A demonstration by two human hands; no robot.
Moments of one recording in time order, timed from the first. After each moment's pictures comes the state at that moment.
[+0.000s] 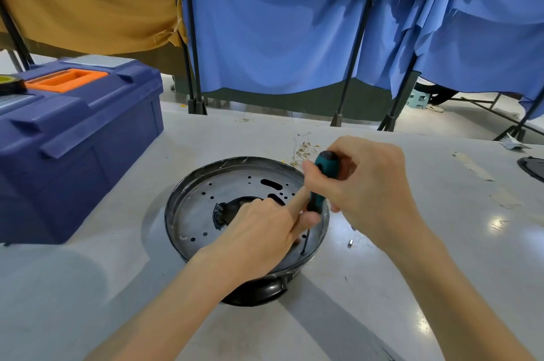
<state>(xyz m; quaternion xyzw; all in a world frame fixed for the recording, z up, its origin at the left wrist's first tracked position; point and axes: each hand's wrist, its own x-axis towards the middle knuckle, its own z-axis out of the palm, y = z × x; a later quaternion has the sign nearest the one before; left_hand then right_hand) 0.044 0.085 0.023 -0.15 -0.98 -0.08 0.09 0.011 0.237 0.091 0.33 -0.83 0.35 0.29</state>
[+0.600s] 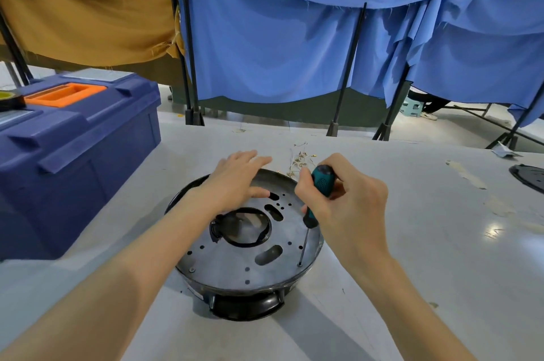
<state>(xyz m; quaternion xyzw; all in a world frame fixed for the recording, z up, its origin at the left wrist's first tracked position) -0.037 0.024 0.045 -0.05 -0.99 -0.09 0.04 0.013 0.222 0.066 0.29 -0.77 0.48 0.31</state>
